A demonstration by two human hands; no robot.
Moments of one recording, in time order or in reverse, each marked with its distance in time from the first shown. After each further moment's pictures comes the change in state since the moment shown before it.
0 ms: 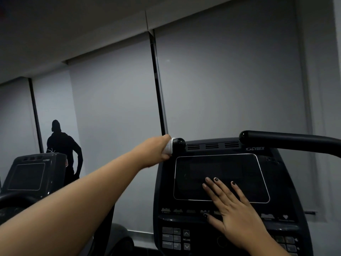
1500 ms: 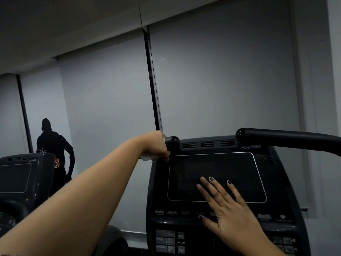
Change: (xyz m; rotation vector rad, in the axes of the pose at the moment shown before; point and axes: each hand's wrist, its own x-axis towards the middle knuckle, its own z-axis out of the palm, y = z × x) left_hand 0.033 0.018 -0.011 -0.235 -0.292 -0.251; right_hand 0.000 0.001 0.005 -0.031 0.029 -0.029
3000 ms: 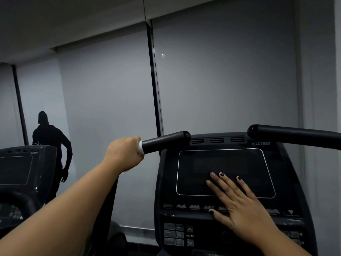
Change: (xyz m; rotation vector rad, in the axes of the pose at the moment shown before) left_hand -0.038 -0.108 0.027 0.372 0.516 -0.076; right_hand -0.002 0.001 -0.009 -0.048 -0.105 0.019
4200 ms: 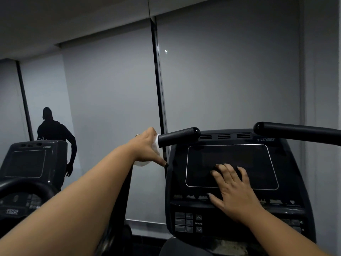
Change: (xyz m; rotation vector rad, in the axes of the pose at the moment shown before) left_hand -0.010 0.006 -0.031 -0.395 -0.345 0.031; right_hand 0.030 -0.030 -0.014 -0.019 -0.127 0.114
